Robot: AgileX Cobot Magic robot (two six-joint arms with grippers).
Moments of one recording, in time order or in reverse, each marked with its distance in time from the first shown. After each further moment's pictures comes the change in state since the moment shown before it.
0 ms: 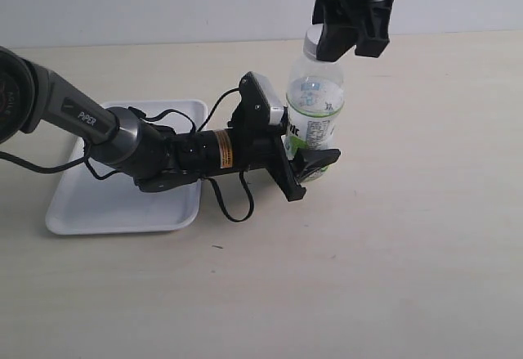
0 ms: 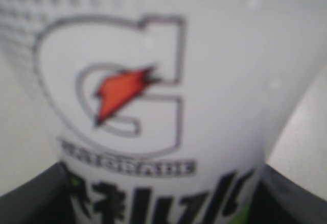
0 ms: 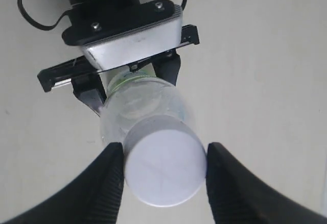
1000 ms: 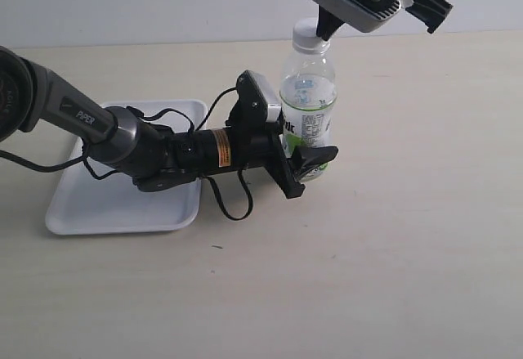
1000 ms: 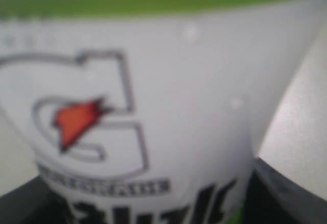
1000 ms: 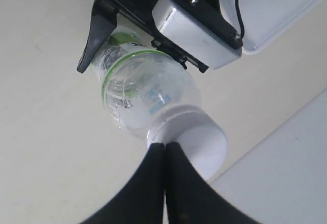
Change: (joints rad) left arm 0.002 0.000 0.000 -0.006 0.002 -0.017; right arm 0.000 -0.011 -0.008 -0.006 -0.005 -0.909
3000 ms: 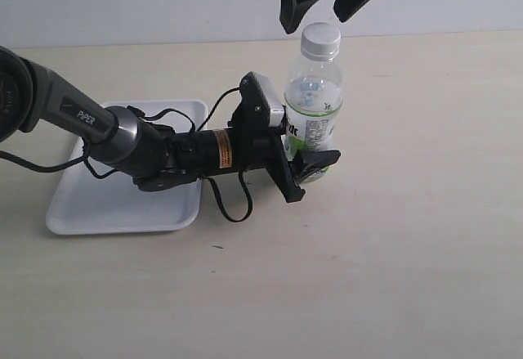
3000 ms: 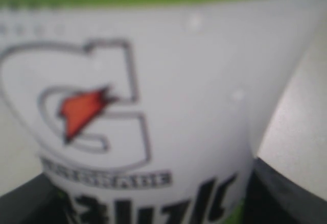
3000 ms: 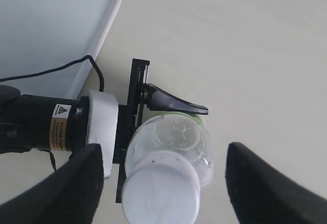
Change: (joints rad) left arm 0.000 -0.002 0.000 0.024 -0.006 0.038; right arm 0.000 0.062 -0.093 0.002 0.001 2.106
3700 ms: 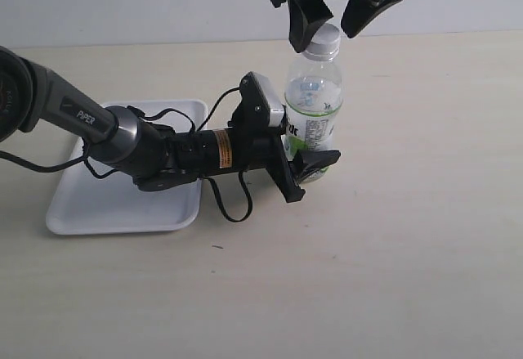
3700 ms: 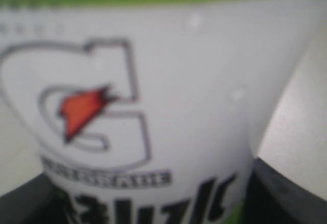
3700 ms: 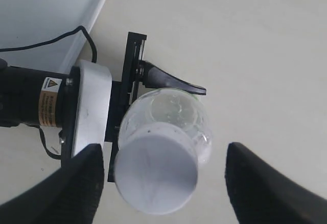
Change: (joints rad) left arm 0.000 0.000 0.000 0.000 0.000 0.000; right arm 0.000 -0.034 0.071 -0.004 0.005 -0.042
